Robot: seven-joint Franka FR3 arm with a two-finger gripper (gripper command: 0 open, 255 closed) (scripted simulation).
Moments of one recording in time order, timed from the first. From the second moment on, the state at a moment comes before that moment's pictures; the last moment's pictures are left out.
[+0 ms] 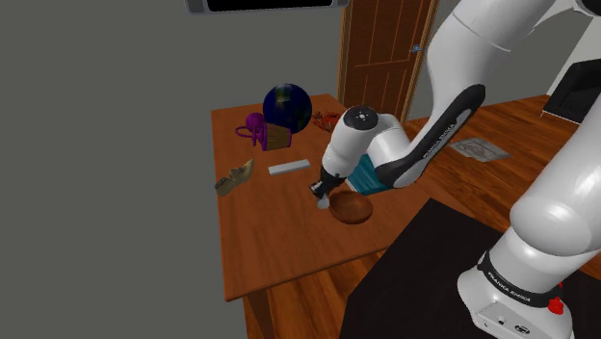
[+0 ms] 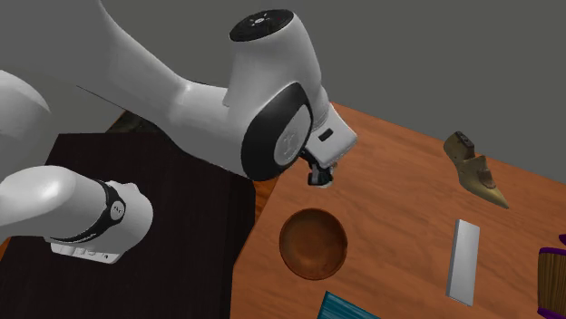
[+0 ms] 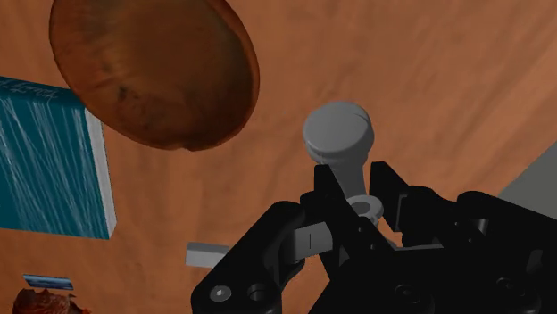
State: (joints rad) arm -0.35 0.09 0.44 -2.60 -1.01 2.94 1.24
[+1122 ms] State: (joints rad) arm -0.47 0.17 0.17 -2.60 -1.52 3.13 1.39
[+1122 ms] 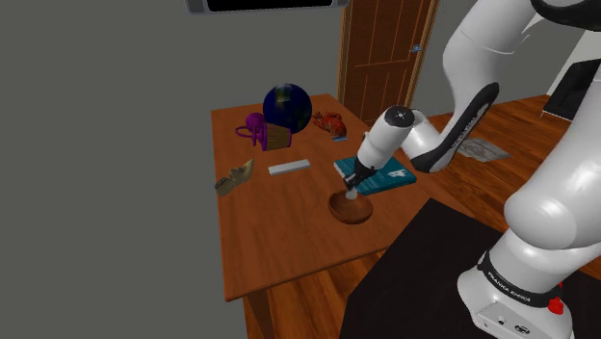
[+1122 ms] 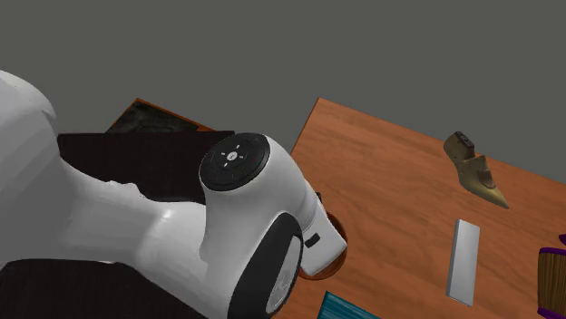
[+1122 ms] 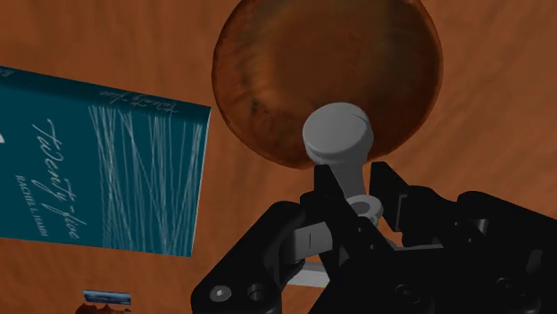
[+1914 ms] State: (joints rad) arm -0.49 0.31 0.20 -2.48 -1.94 3.09 1.81
